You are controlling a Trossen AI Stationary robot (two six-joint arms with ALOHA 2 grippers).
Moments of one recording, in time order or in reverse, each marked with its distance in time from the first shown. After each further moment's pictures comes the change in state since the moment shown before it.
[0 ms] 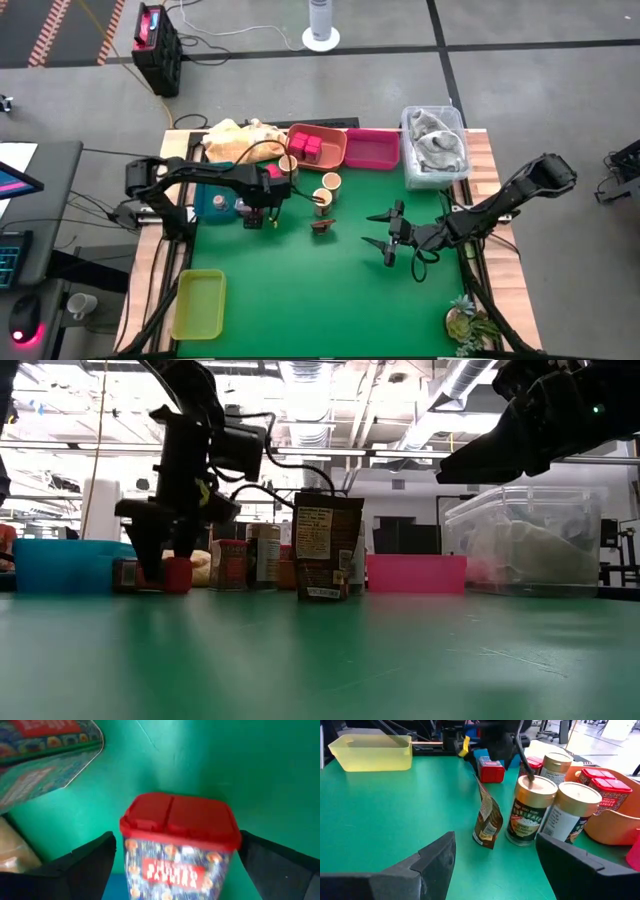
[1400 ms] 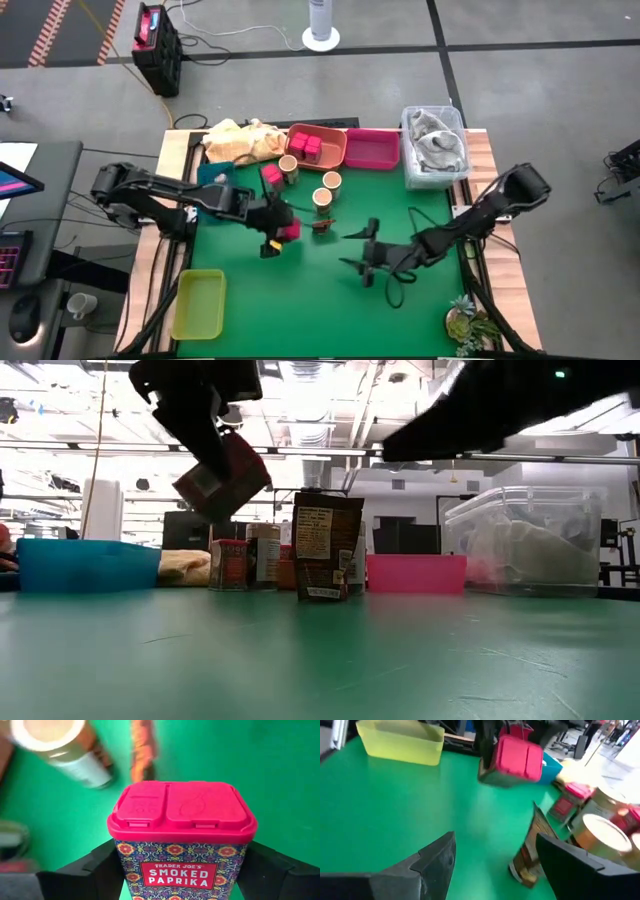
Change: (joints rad) left arm -0.350 -0.263 0.019 0.412 0.105 -0.345; right arm 0.050 0.356 0.319 -0.002 -0.006 -0.152
